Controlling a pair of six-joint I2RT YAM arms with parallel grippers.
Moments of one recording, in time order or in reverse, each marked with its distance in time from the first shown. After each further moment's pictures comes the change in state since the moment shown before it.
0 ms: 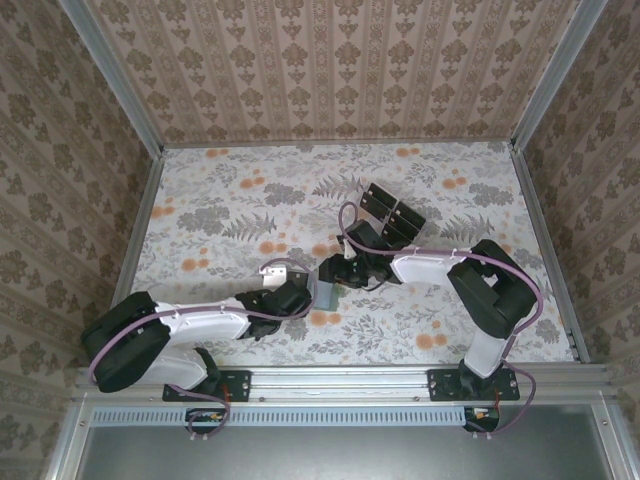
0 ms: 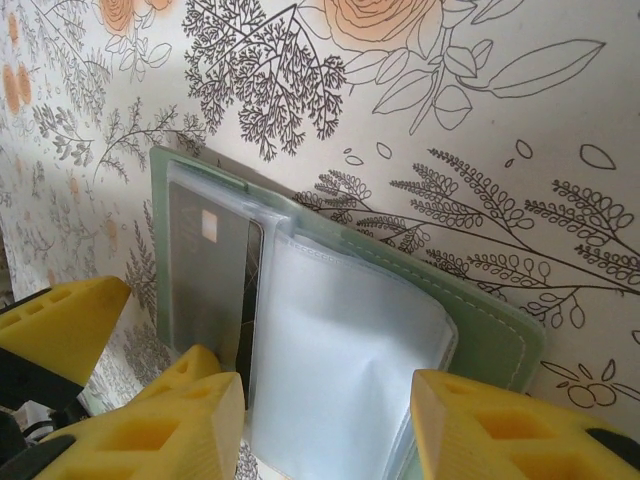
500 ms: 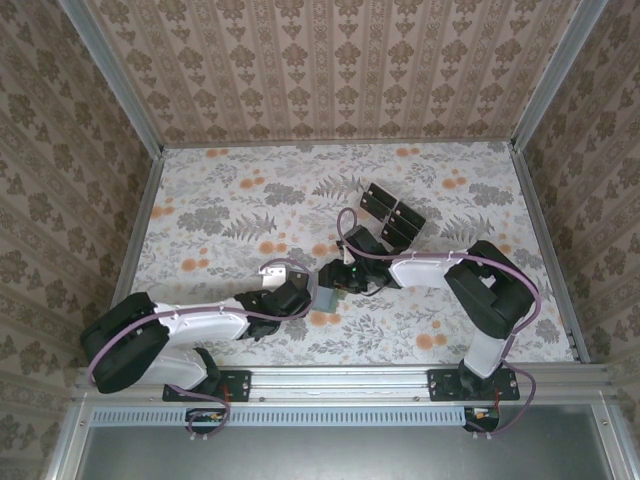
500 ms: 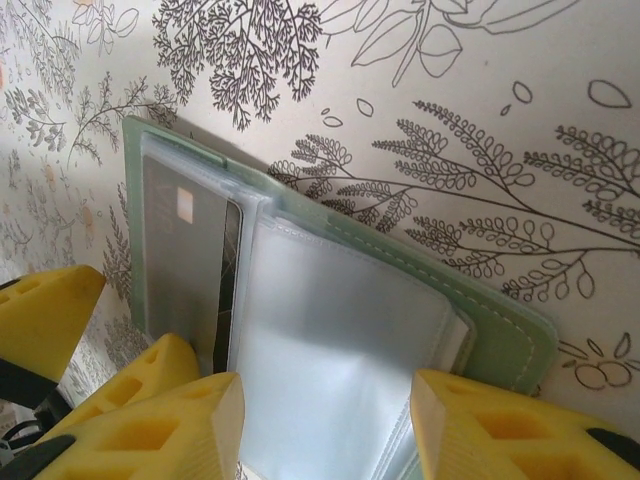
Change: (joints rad) left arm 0.000 -0.009 -0.006 0.003 -0.004 0.000; right arm 0.019 0.012 -0.029 0.031 0.015 0.024
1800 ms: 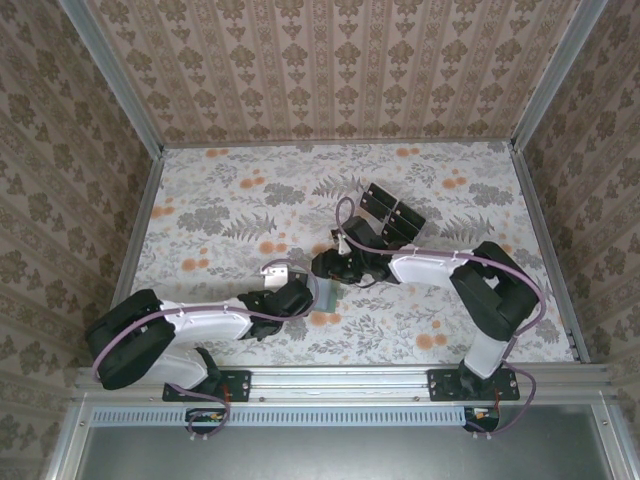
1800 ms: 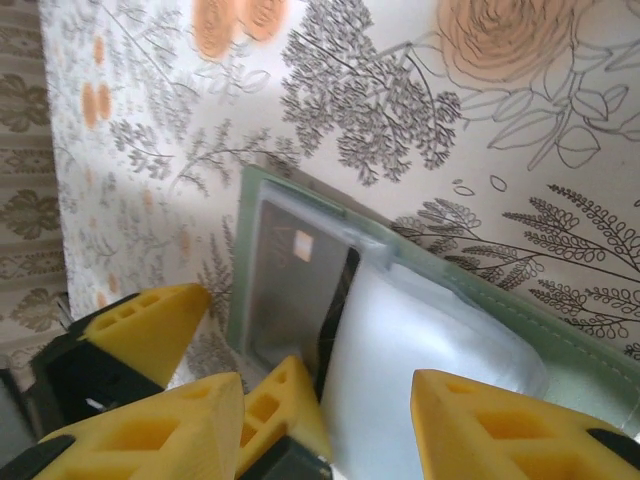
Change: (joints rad) left arm -0.006 0.036 0.001 0.043 -0.010 -0.023; right arm 0.003 -0.040 0.054 0.017 -0.018 0.019
